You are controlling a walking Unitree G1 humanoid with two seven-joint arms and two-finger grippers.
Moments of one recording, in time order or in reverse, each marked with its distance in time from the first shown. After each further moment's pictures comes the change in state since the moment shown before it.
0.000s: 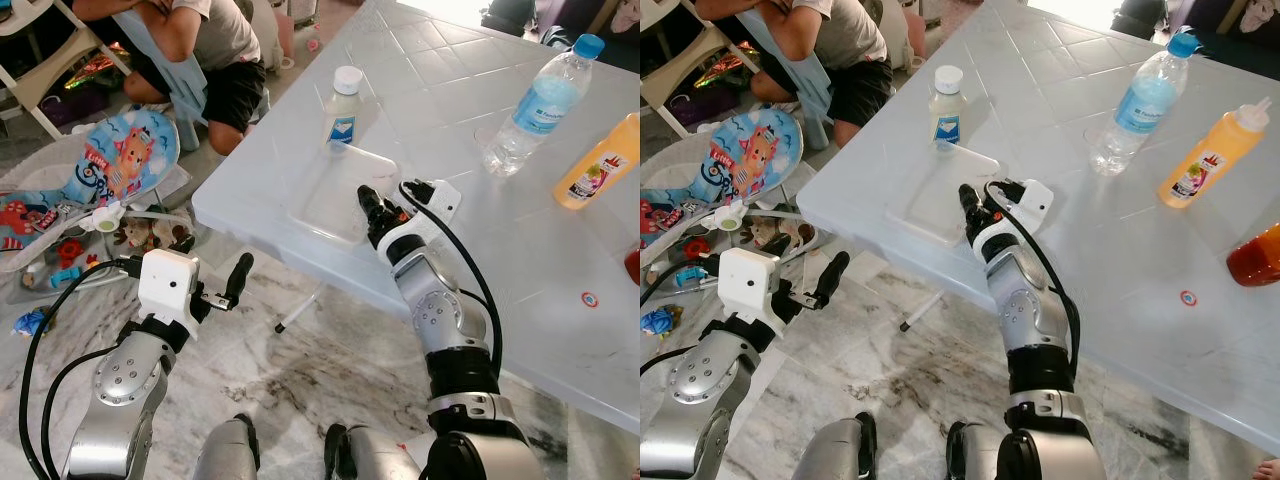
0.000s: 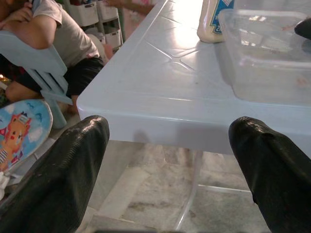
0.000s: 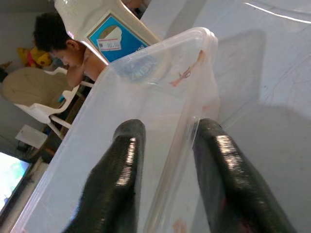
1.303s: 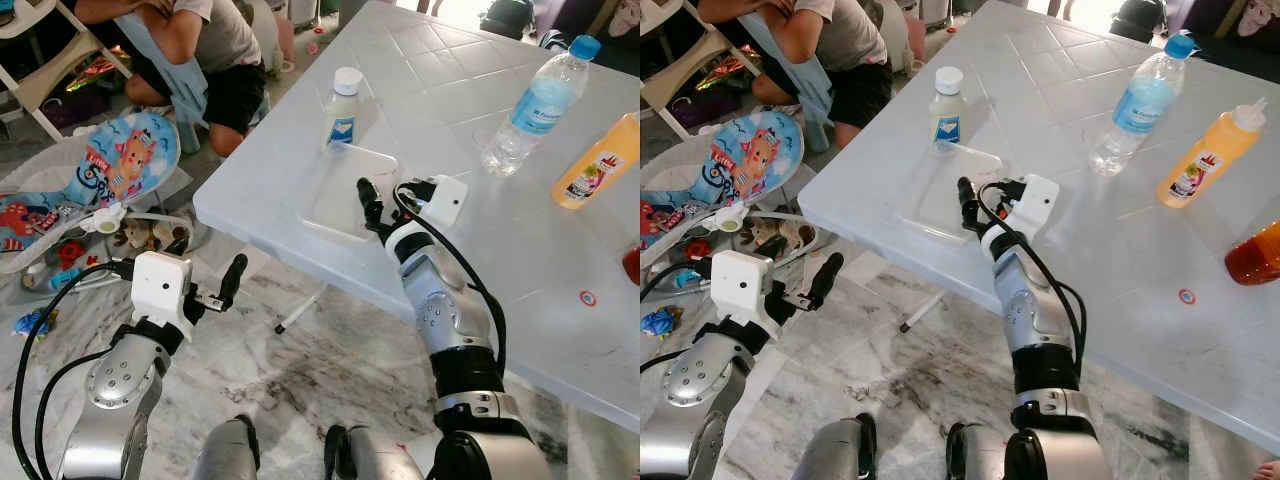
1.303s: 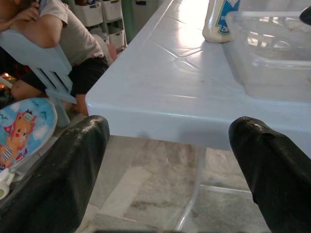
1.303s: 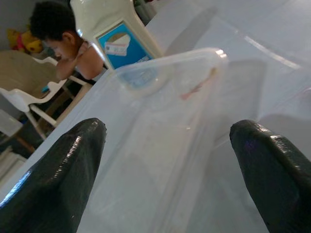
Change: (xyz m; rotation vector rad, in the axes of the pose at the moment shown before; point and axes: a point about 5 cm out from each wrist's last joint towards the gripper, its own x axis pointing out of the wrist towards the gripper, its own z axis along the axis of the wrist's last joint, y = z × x) left arm -0.003 0.005 -0.001 -0.005 0.004 0.016; right arm 0.000 -0.003 0.004 -0.181 -0.033 0.003
